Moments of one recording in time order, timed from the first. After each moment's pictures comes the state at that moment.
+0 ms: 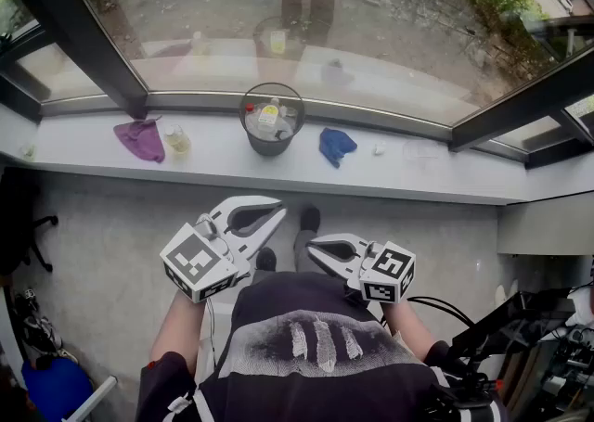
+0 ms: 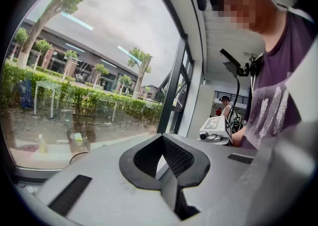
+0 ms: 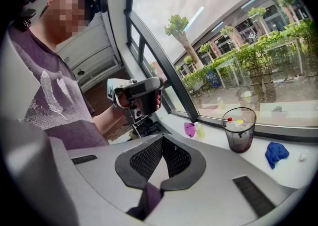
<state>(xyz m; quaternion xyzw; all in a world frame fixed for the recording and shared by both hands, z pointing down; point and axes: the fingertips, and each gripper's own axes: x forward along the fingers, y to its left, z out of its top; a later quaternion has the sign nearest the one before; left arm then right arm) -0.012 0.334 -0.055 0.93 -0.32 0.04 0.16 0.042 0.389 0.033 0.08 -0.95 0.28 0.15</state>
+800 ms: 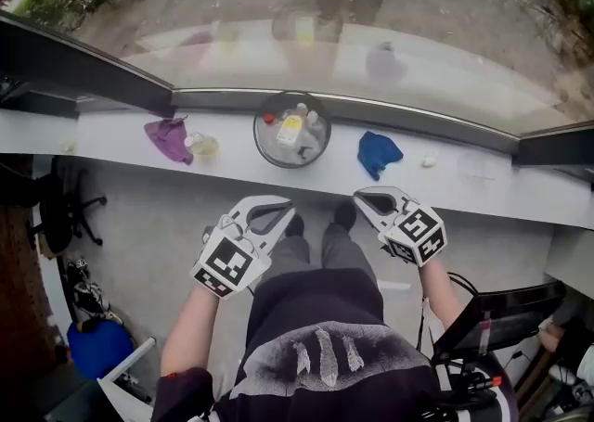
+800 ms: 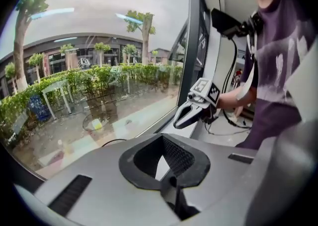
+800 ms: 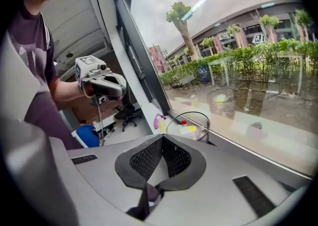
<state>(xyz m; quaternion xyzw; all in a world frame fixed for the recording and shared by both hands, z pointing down) 0.016 0.169 0.062 0.87 -0.36 0.29 0.16 0.112 0.129 0.147 0.11 -0.94 0.21 0.25</state>
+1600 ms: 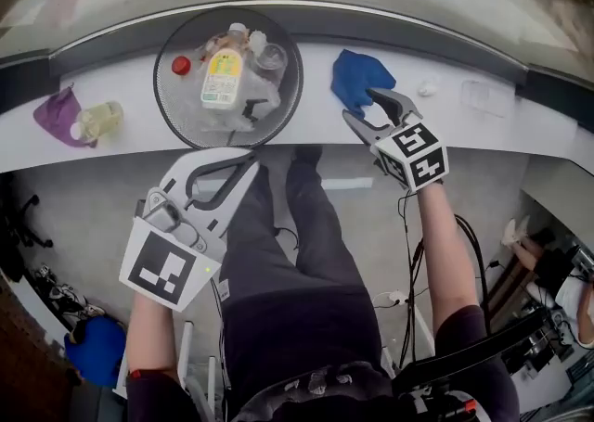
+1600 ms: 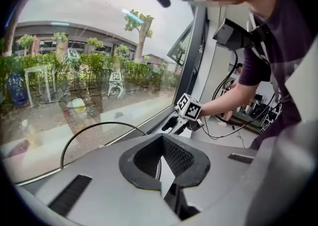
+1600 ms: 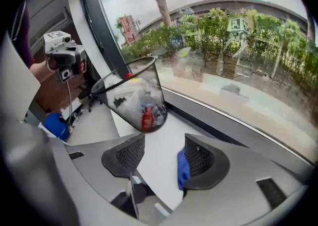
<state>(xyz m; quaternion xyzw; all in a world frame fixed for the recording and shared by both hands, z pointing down) -0.014 0.083 0.207 0.92 -0.27 0.23 0.16 0.139 0.019 0.376 0.24 -0.85 0.24 0.41</state>
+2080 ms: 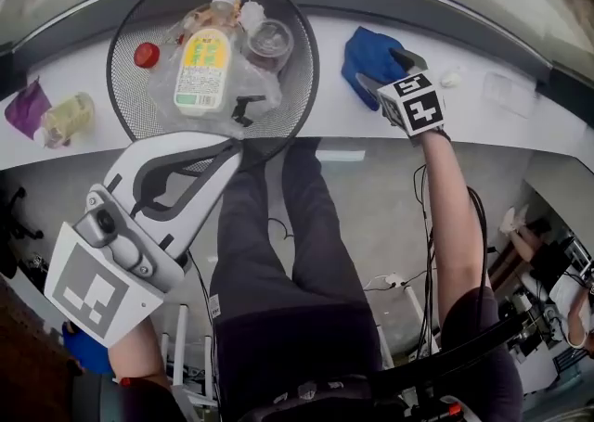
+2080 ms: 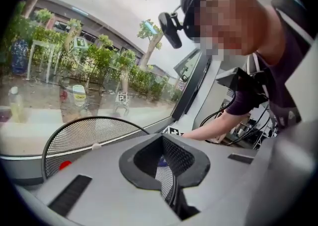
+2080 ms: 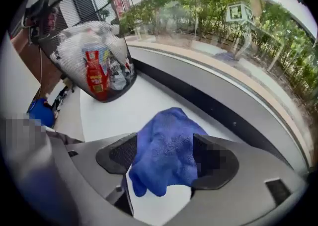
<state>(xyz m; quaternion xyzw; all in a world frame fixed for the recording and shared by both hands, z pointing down) -0.031 0.054 0.230 0.91 -0.26 0.14 0.27 0.195 -0.020 0.524 0.25 -0.77 0.24 0.54</state>
